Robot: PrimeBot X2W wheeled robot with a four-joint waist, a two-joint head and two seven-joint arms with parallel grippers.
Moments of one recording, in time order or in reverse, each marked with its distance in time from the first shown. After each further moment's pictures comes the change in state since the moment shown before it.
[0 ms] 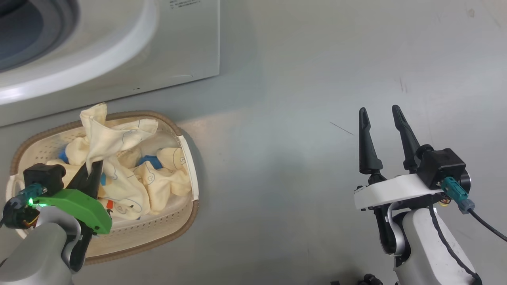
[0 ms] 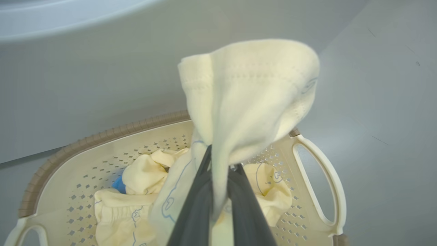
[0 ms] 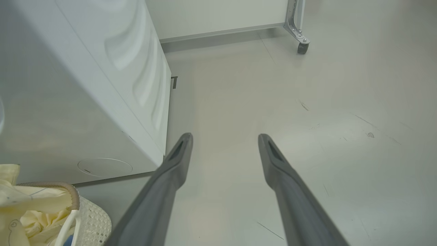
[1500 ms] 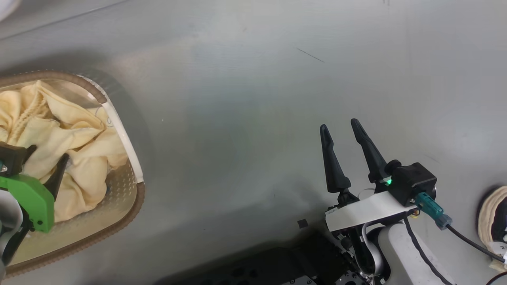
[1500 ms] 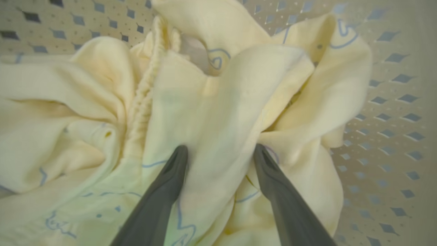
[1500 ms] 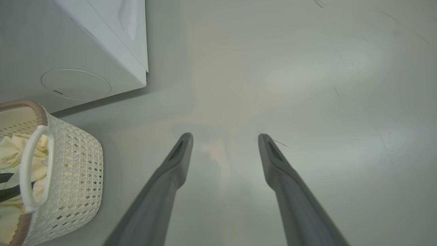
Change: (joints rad) left arm -0.030 0.218 0.016 -0.101 0.174 0.000 0.264; right arm 0.043 0.000 0.158 -0.075 0.086 0.000 0.000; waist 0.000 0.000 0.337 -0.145
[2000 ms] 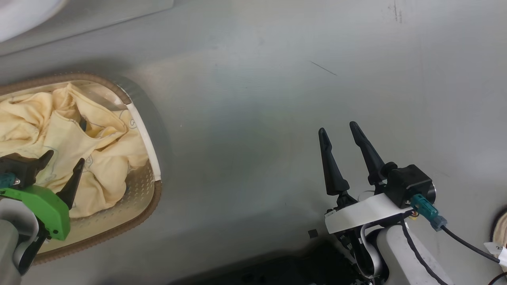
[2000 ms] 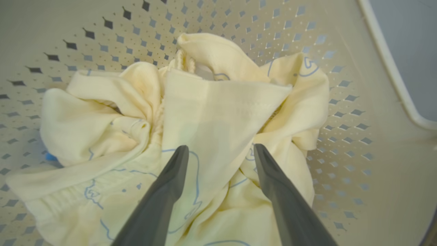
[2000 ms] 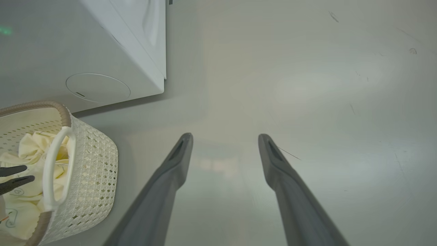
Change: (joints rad) left arm 0.079 -0.039 0.060 -0.072 0.018 0.000 -0.055; right arm 0.001 -0.003 0.000 0.022 -0.037 0.000 0.000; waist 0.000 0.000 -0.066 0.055
